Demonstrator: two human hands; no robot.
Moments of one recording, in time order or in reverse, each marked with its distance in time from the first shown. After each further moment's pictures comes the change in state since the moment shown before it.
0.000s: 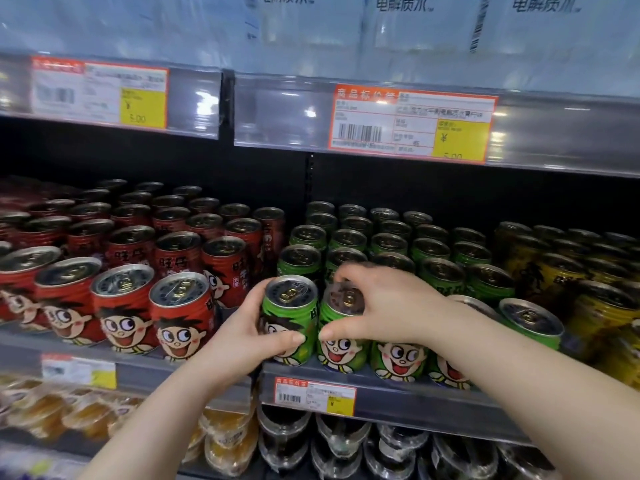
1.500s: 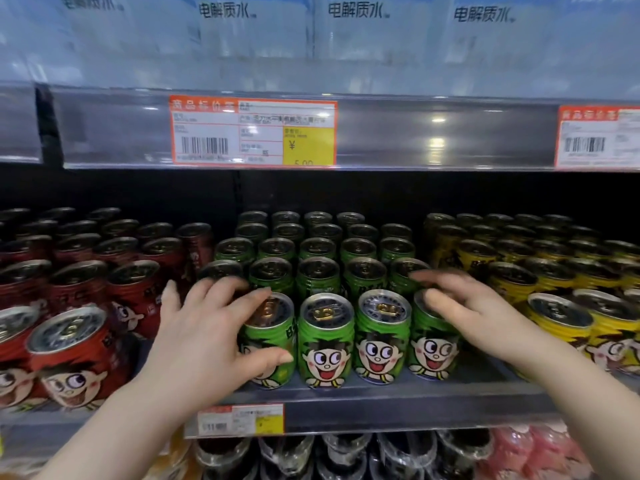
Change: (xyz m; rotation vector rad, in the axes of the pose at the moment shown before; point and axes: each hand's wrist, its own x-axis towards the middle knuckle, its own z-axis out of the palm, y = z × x) left_hand 0.012 0.056 0.053 1.410 0.118 0.272; right_hand -0.105 0.138 0.004 0.457 0.357 0.273
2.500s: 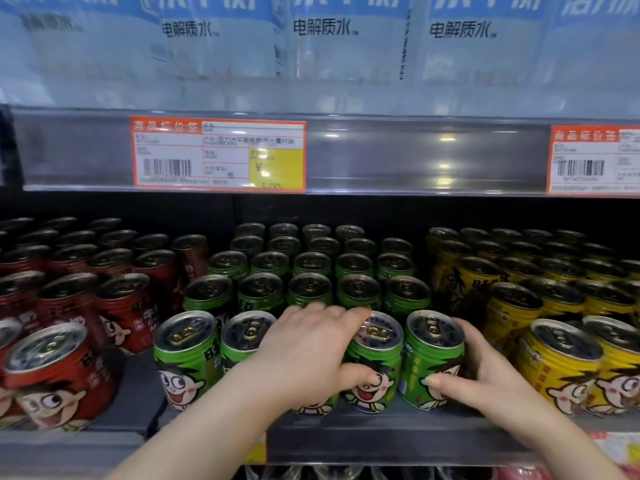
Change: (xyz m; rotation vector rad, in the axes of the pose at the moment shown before) left_hand 0.054 0.093 0.002 -0.180 -0.245 0.280; right_hand -0.022 0.047 0.021 0.532 -0.022 0.112
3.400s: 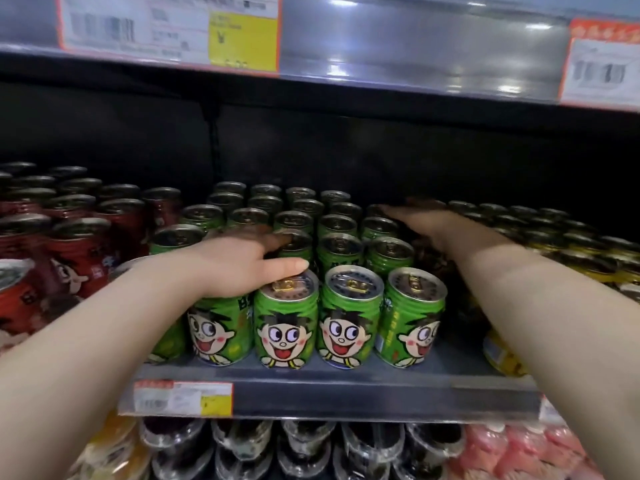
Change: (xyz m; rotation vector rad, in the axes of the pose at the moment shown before) left_hand 0.002 -0.047 -0.023 -0.155 -0.169 -0.327; right_hand 0.161 -0.034 -0.021 -0.103 0.196 0.297
